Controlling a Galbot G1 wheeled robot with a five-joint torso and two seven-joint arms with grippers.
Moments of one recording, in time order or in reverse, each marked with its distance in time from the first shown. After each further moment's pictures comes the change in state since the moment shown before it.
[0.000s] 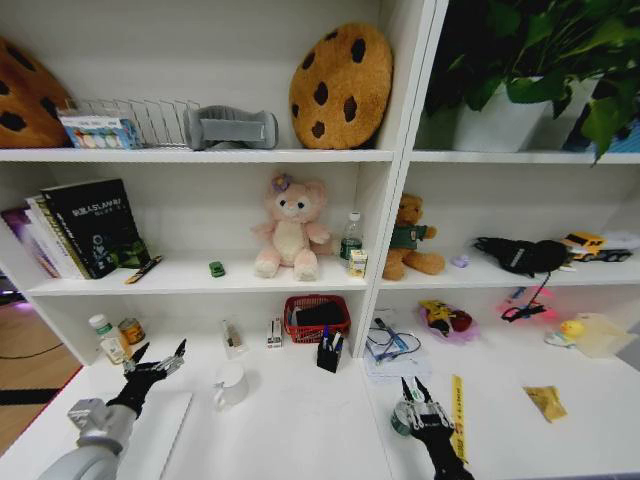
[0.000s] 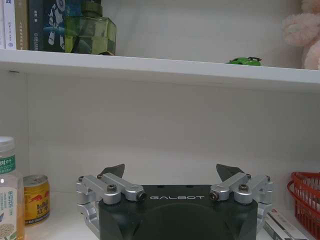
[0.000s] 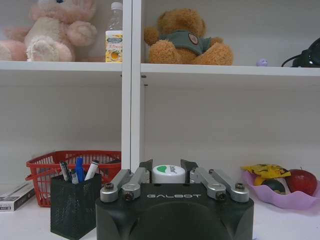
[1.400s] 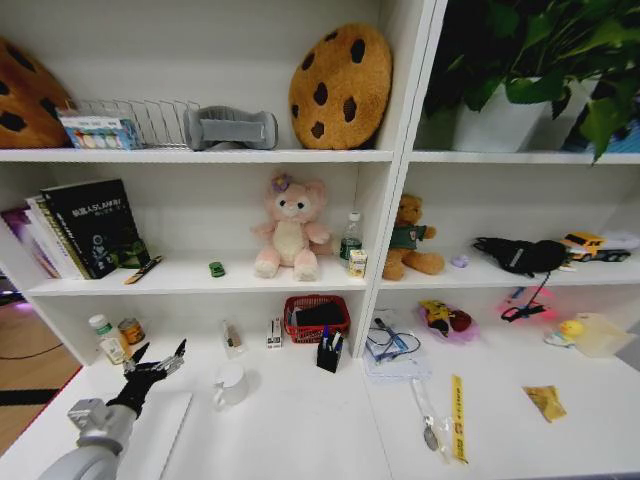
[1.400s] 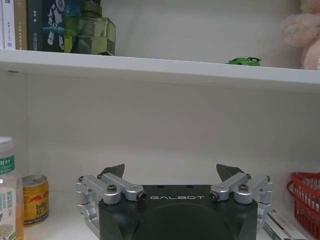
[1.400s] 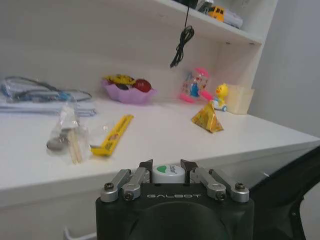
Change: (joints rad) left arm 0.000 0.000 0.000 0.000 0.000 0.000 0.000; right arm -0.325 0.158 0.067 -0.193 -0.077 0.198 0.393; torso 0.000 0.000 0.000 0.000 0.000
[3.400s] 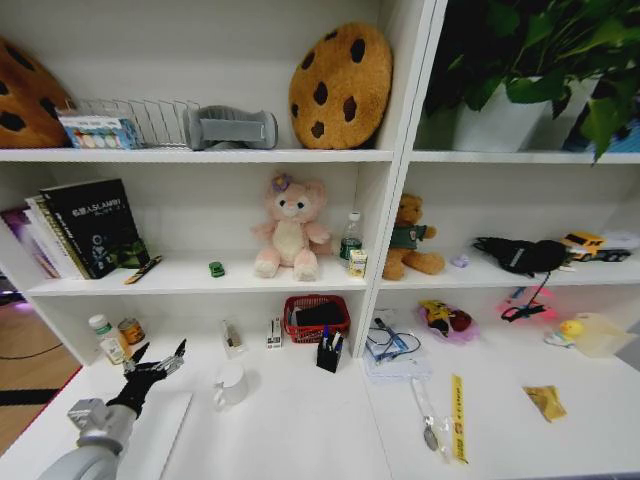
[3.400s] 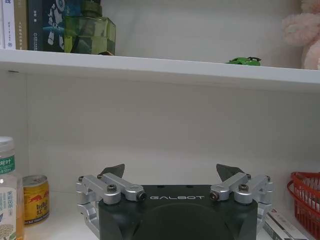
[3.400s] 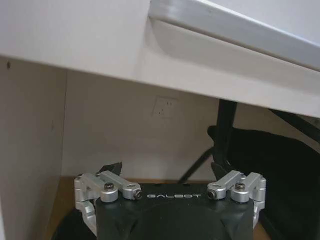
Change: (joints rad) left arm 0.000 0.000 0.000 0.000 0.000 0.000 0.000; right arm 0.620 -0.099 -0.209 -0.933 -0.034 0.106 -0.160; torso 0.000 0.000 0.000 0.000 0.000
